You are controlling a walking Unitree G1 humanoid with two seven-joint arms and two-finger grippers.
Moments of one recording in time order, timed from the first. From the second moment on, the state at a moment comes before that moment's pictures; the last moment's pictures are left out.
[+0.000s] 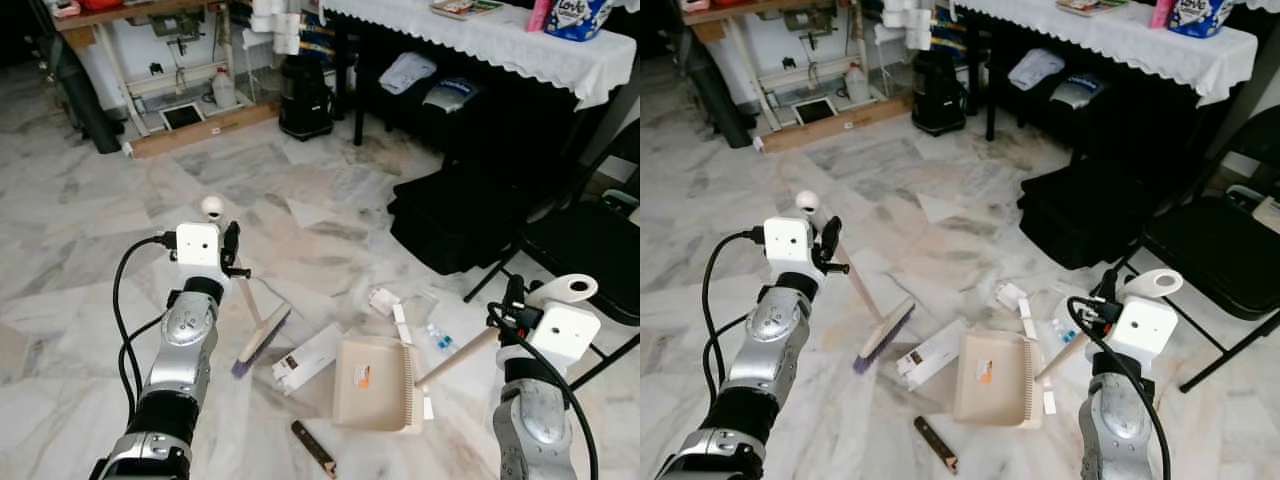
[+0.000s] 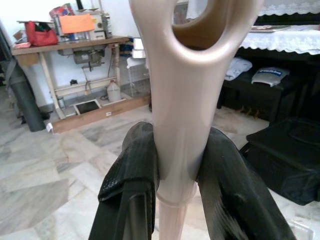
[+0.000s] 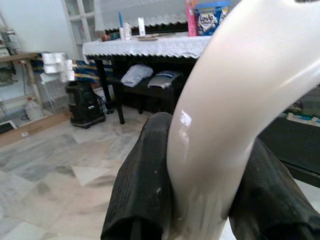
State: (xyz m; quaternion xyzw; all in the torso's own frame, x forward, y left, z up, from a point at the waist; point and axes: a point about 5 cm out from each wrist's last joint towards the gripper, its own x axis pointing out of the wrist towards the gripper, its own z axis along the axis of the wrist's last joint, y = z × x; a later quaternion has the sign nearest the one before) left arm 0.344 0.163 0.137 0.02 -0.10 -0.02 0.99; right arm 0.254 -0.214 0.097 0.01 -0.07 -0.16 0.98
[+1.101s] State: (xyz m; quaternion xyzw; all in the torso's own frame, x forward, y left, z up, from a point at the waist) left arm 0.350 0.160 0.142 0.03 -0.11 -0.03 0.99; right arm 0.258 -0.217 0.102 0.02 -0.07 -0.17 0.98
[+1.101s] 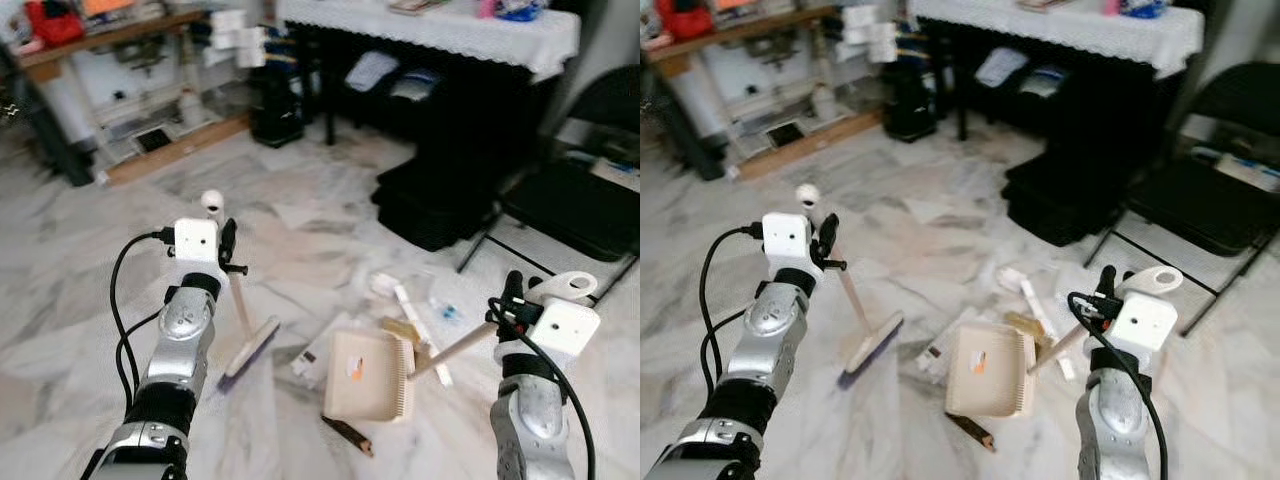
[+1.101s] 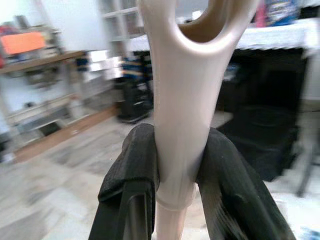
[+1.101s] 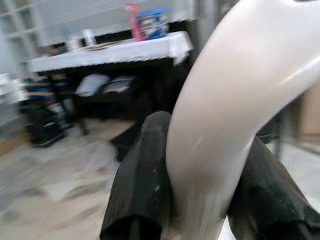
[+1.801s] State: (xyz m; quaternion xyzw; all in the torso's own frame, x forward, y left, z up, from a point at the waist) left arm 0.350 0.162 0.143 0.04 -0.11 -0.03 0.99; right arm 0.258 -0.210 0.100 0.02 -0.07 -0.16 0.98
